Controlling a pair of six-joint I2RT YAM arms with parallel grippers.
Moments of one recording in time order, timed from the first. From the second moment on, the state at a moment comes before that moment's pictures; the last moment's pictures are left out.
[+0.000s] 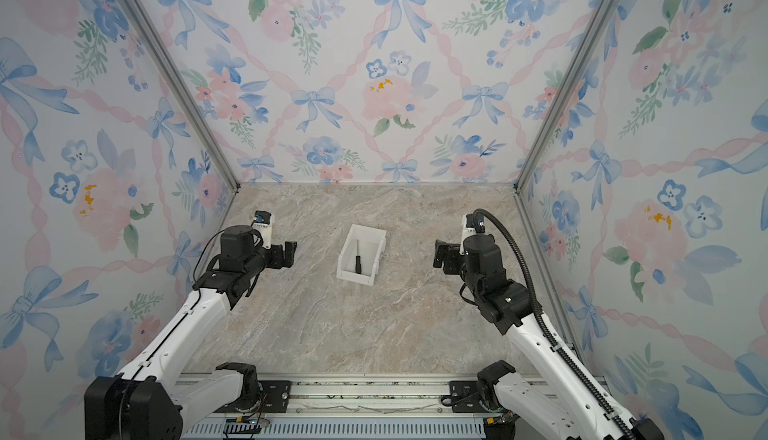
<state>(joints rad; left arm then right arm) -0.09 1.09 0.69 -0.18 0.02 0.01 0.45 0.82 0.79 -0.44 0.31 0.28</state>
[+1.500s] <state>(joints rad) 0.02 1.56 0.10 1.34 -0.12 -0.05 0.03 1.54 0.37 0.80 0.11 0.03</state>
